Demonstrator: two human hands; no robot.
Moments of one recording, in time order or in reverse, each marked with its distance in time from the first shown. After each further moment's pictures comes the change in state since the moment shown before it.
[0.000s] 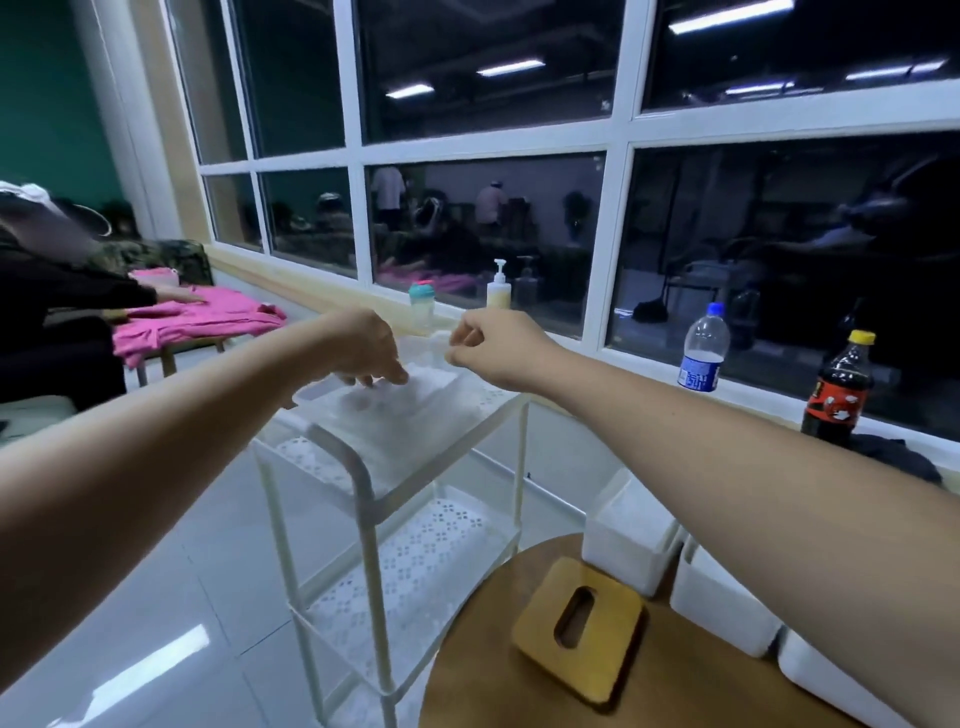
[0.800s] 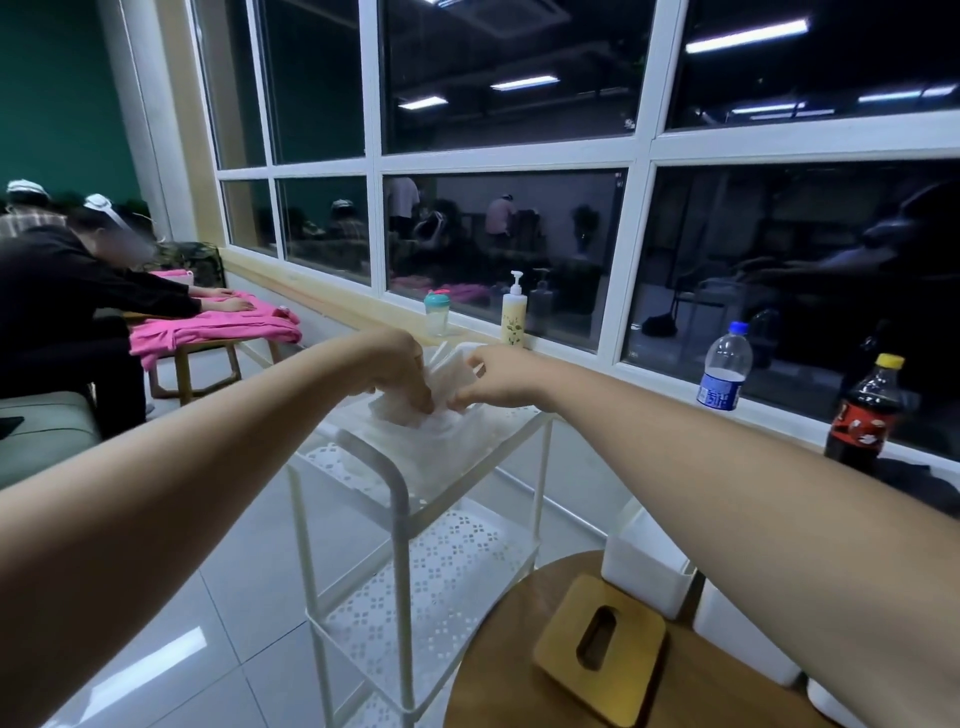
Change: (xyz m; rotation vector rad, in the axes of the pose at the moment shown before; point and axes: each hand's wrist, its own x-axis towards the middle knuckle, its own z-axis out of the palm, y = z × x) left_hand 0.005 -0.004 0.005 0.037 -0.069 -0.069; right_hand 0.032 -0.004 0.034 -0.074 -0.260 0.110
